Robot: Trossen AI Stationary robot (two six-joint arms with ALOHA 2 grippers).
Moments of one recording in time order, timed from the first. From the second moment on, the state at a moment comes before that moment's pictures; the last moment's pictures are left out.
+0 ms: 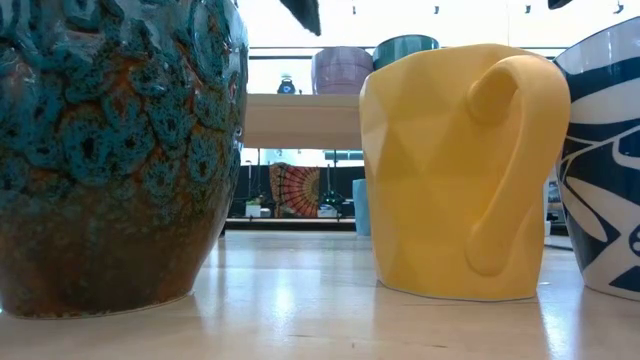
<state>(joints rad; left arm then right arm) -0.02 1.95 2.25 -1.46 -0.28 0.37 0.80 0.72 0.56 -0.04 0.89 -0.05</state>
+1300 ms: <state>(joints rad) 0.19 1.57 1.61 -1.06 -0.10 0.24 0.80 0.73 0.56 -0.04 0.73 -0.02</state>
